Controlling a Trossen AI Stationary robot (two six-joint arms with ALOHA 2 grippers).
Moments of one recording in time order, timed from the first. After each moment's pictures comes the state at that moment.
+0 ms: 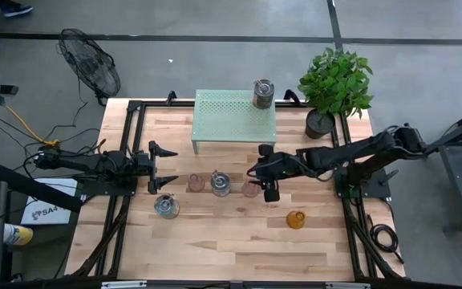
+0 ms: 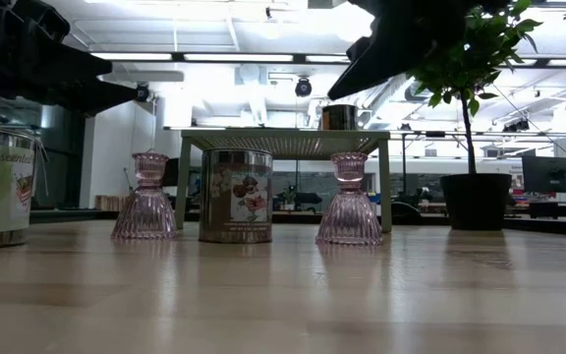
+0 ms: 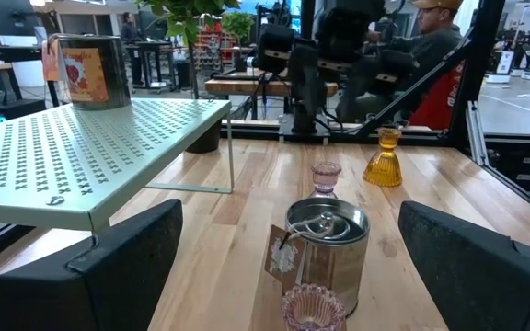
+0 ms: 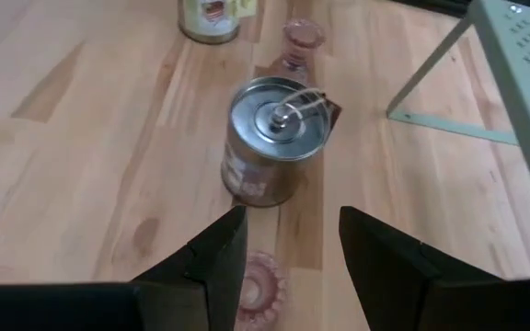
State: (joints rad) left arm -0.19 0.06 0.04 0.05 -0.31 -0.01; right arm 0.12 1.41 0.93 -0.17 0.12 -0.11
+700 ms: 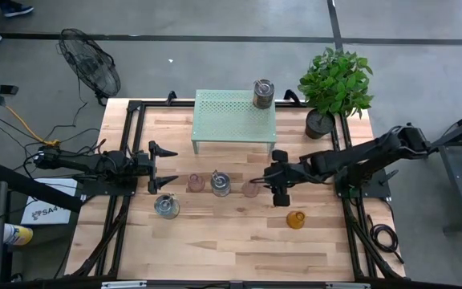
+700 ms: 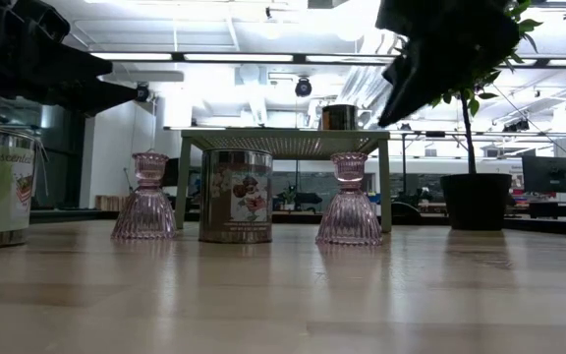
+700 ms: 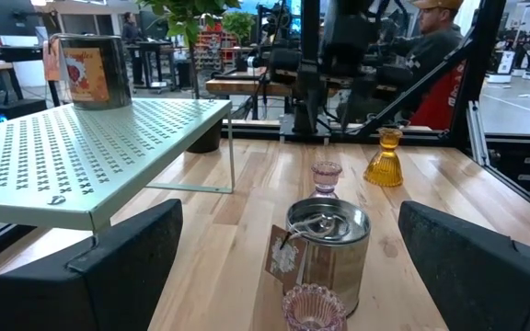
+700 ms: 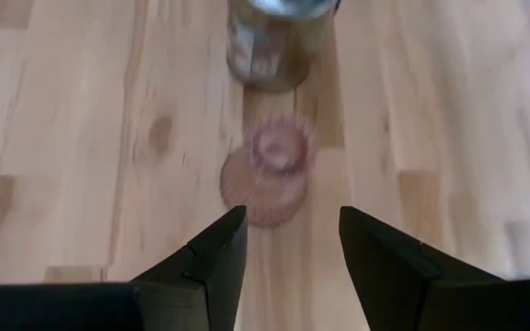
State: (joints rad) left arm -0.19 0.06 0.04 0.05 -0.31 -0.01; right arm 0.19 1.37 0.90 -0.45 0.20 0.12
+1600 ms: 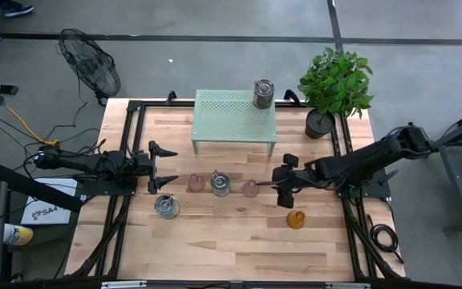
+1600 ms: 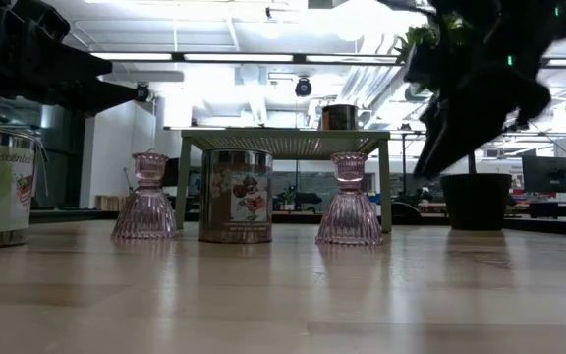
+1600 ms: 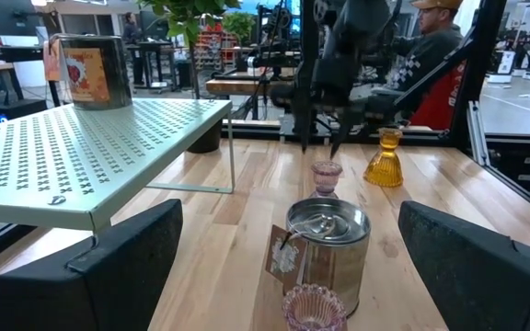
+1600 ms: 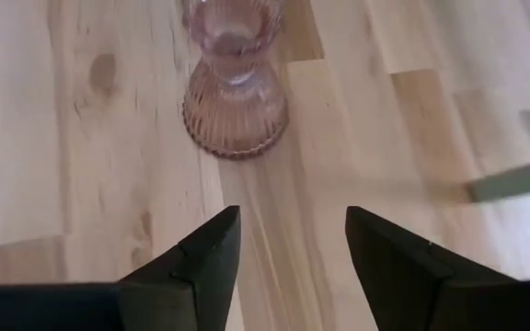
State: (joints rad) left arm -0.19 0.06 0.04 0.05 -0.31 -0.01; right arm 0.22 1.32 0.72 -0.39 0.28 0.33
